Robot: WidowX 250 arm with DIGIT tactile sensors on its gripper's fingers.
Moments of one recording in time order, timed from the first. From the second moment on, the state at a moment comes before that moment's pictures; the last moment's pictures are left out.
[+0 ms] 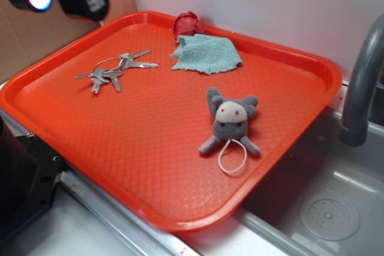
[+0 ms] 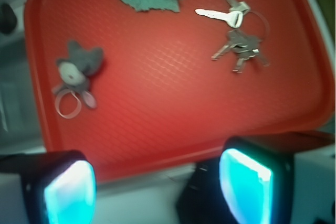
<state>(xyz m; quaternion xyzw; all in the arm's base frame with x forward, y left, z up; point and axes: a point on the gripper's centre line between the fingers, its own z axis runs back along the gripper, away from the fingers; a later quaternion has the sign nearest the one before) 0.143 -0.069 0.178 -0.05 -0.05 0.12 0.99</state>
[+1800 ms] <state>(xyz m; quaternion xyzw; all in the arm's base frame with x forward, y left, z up) 0.223 -0.145 0.029 -0.03 -0.03 0.15 0.99</state>
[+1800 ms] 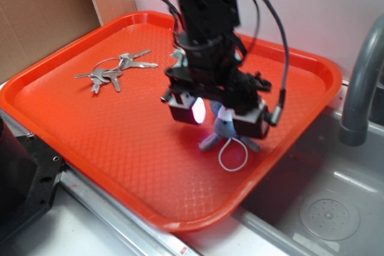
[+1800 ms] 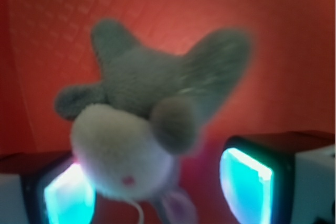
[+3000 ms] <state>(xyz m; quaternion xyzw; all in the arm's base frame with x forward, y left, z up) 0.191 -0.006 0.152 -0.08 -0.04 0.12 0.99</state>
